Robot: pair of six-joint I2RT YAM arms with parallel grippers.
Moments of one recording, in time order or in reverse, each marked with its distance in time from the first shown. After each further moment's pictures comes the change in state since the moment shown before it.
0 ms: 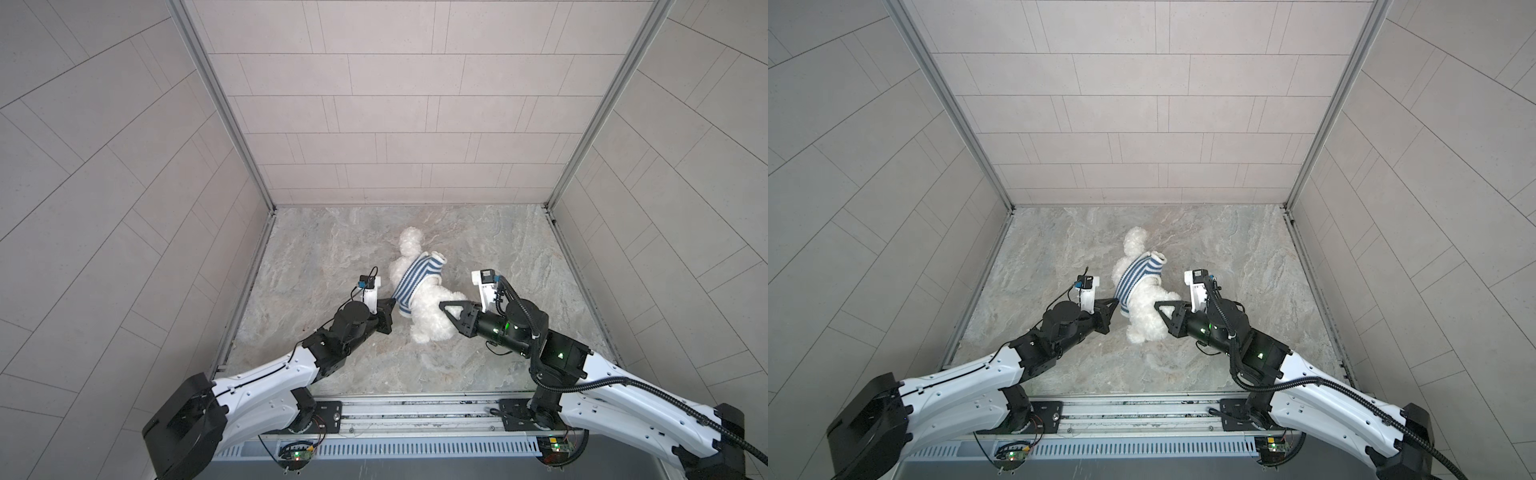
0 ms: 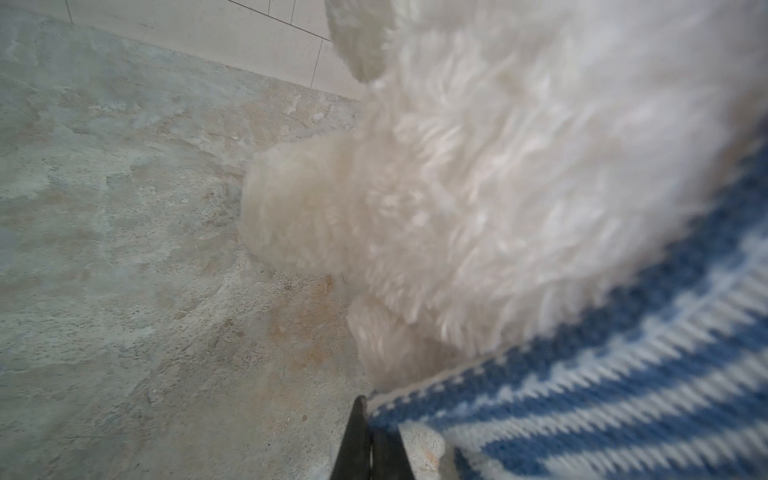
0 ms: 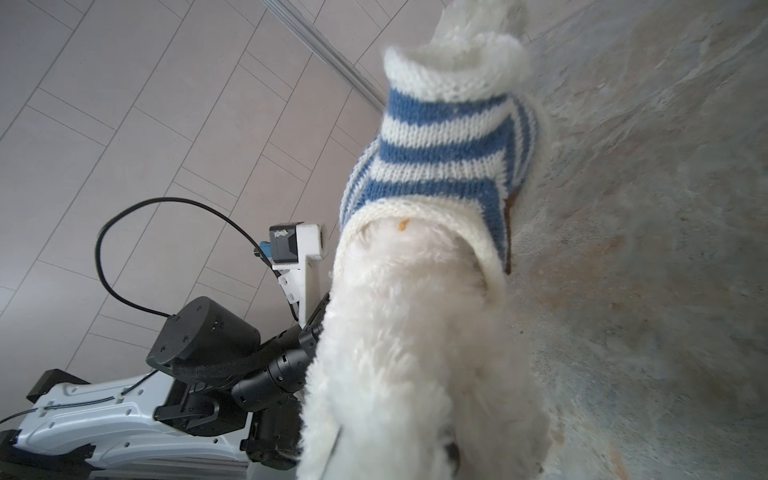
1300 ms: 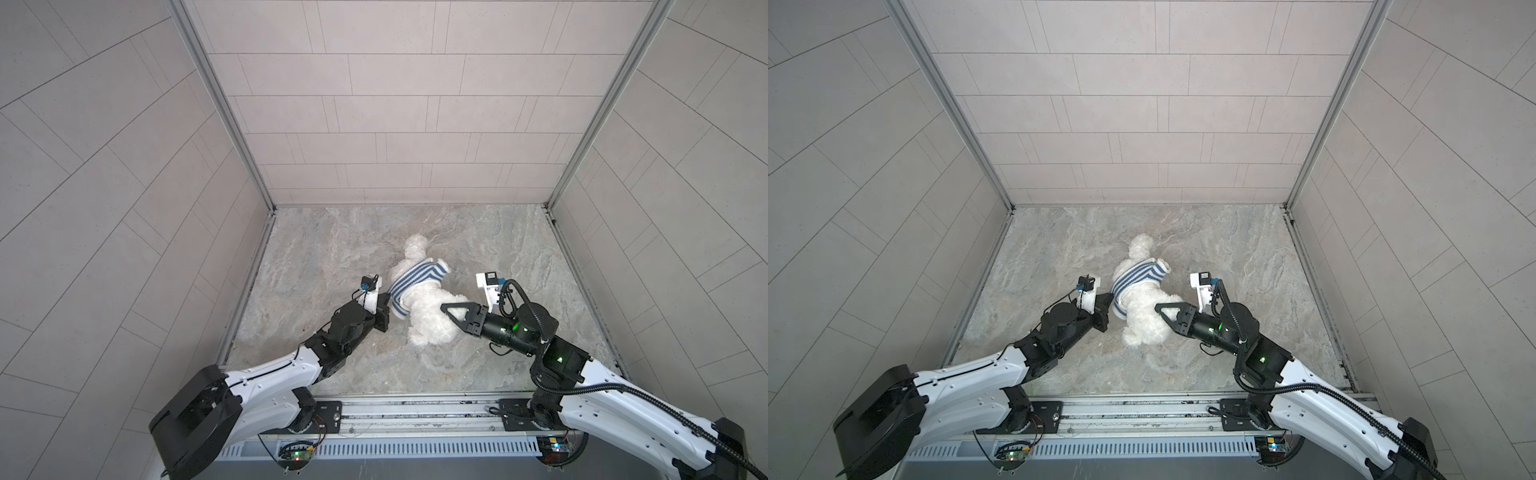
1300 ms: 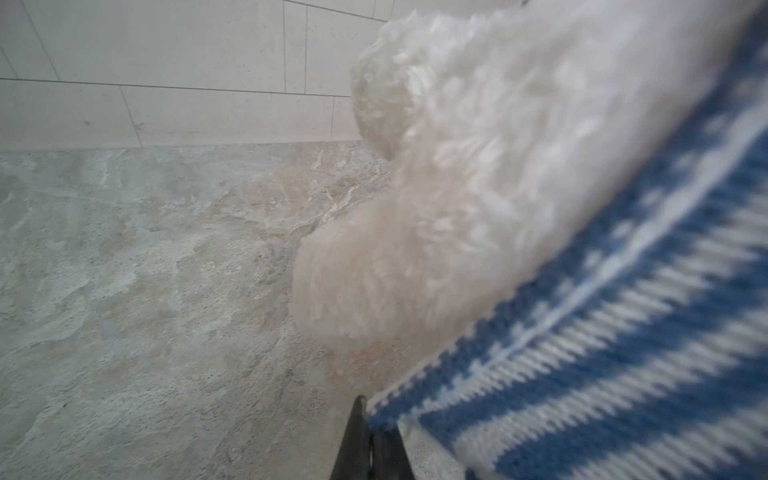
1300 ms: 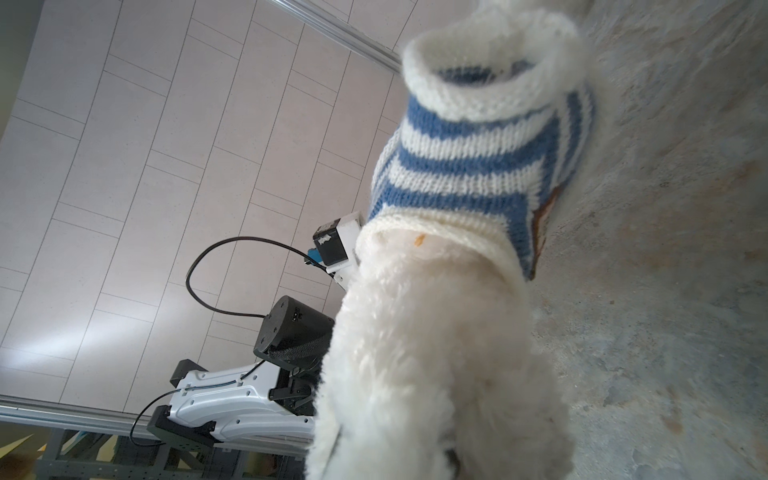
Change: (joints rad) left arm 0.006 0.037 -0.063 0.186 -0.035 0.282; right arm -0.092 -0.062 -0.121 0.180 -0.194 0.213
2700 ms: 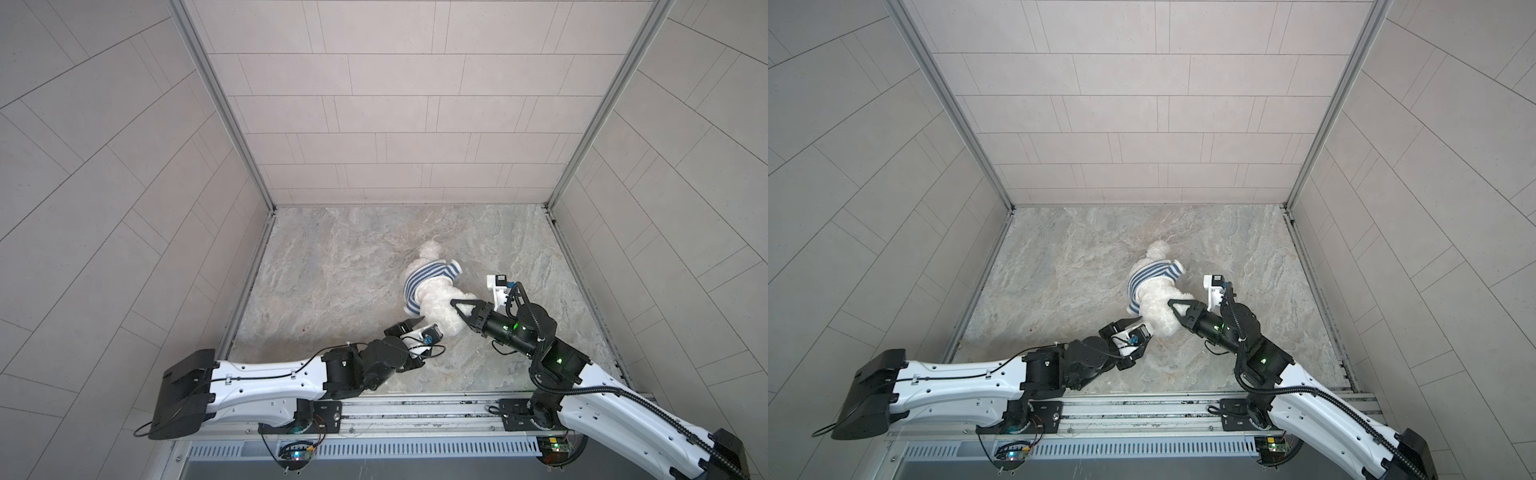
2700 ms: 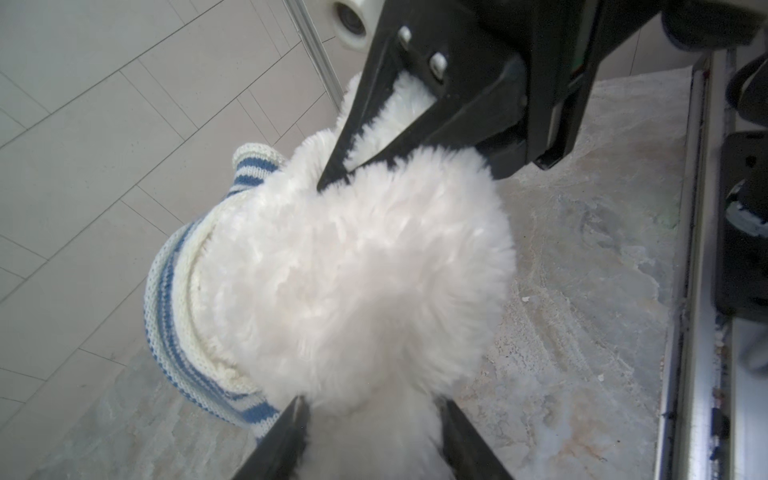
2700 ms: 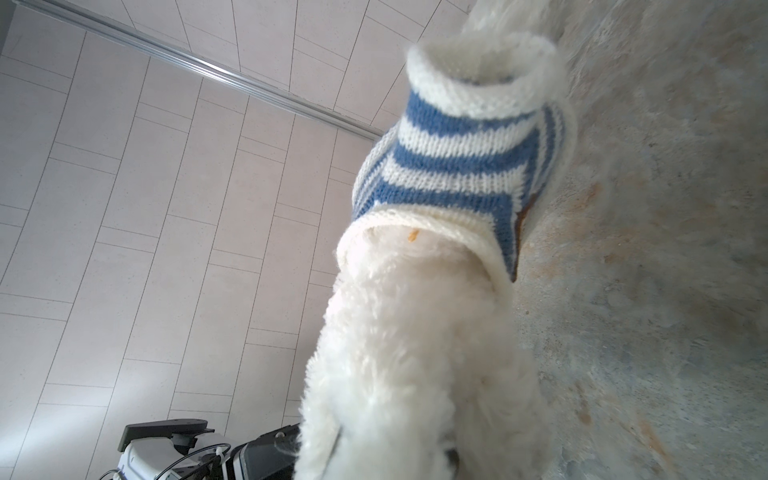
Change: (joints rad) left arm -0.550 0.050 0.272 -0.333 -0.328 0.492; right arm -0.097 -0.027 -0.074 -0.028 0.073 0.065
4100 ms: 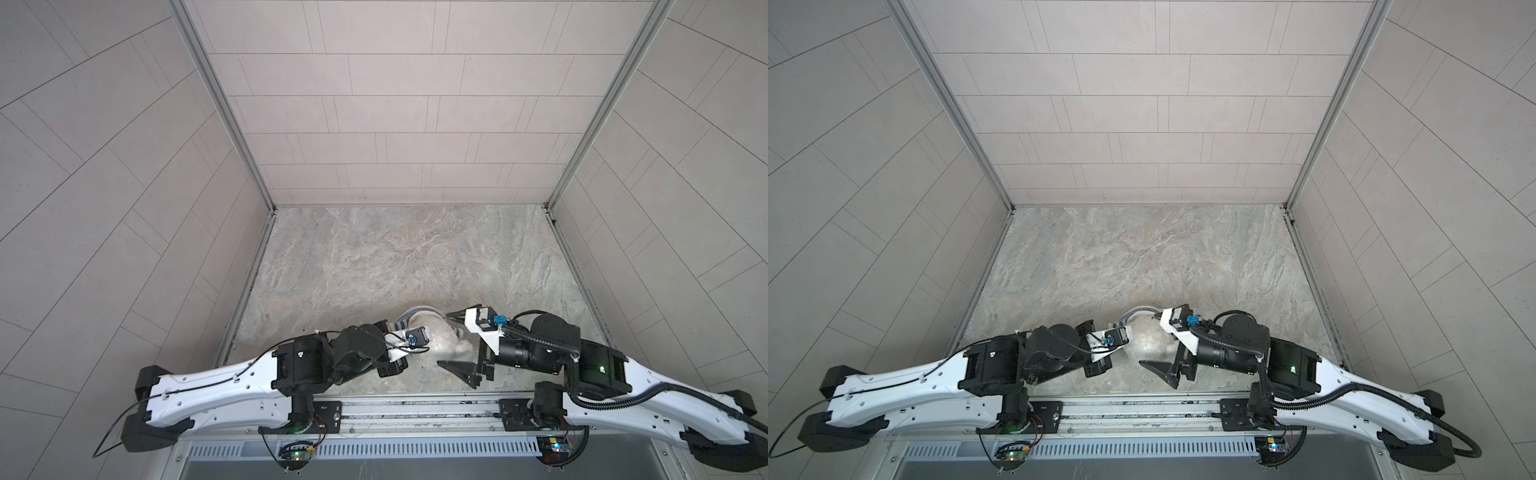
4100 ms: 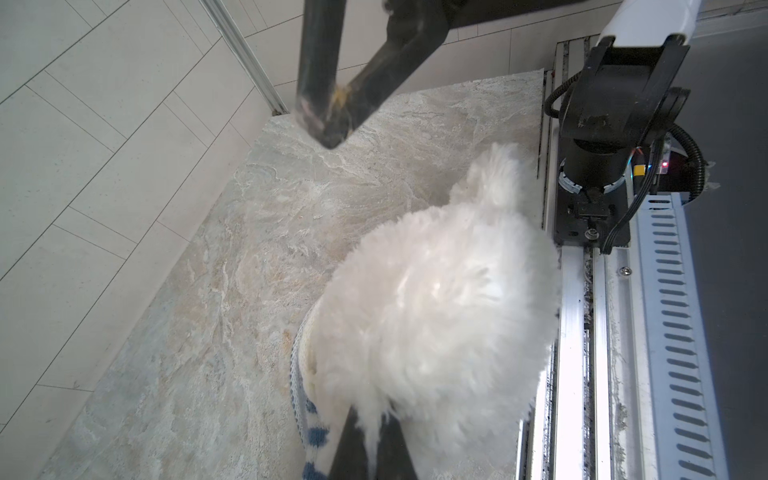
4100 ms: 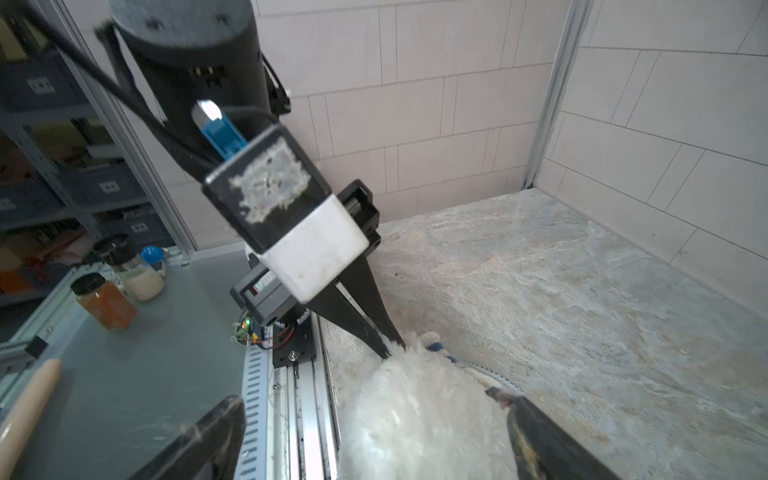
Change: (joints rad) left arm 0.013 -0.253 0.259 -0.652 0.233 -0.009; right arm 0.489 0.030 0.392 -0.460 0.112 -1.193
